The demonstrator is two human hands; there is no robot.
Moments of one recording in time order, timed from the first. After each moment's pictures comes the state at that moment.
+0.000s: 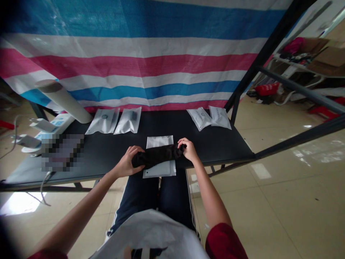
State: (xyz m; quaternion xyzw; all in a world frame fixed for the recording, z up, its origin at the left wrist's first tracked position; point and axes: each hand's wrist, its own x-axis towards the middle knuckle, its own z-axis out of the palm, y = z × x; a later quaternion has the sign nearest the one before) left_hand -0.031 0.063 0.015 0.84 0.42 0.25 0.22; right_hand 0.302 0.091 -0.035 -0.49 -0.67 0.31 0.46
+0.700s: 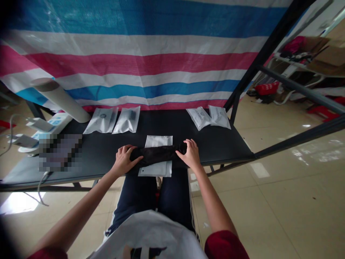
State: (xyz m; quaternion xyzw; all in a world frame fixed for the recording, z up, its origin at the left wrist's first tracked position) left_hand -0.038 0.069 -0.025 0.77 0.59 0.20 0.08; right_hand 0.303 0.059 -0.043 -0.63 -0.69 0.08 0.36
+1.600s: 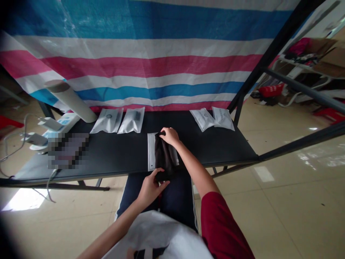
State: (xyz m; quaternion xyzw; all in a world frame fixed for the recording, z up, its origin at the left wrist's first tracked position) left_hand 0.059 -0.040 -0.015 0.69 0.56 0.25 0.39; right_hand 0.205 0.177 -0.004 -0.57 -0.76 0.19 0.25
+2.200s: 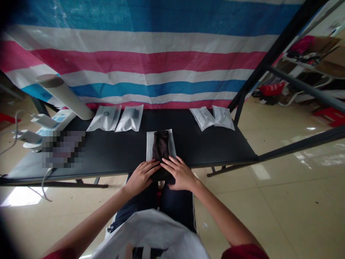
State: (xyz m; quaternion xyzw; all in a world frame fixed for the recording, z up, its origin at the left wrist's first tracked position) left_hand 0.011 0.003 -0.020 0.91 0.37 0.14 0.12; right_hand 0.258 -0.004 -0.006 -0.38 -0.90 0.17 0.14
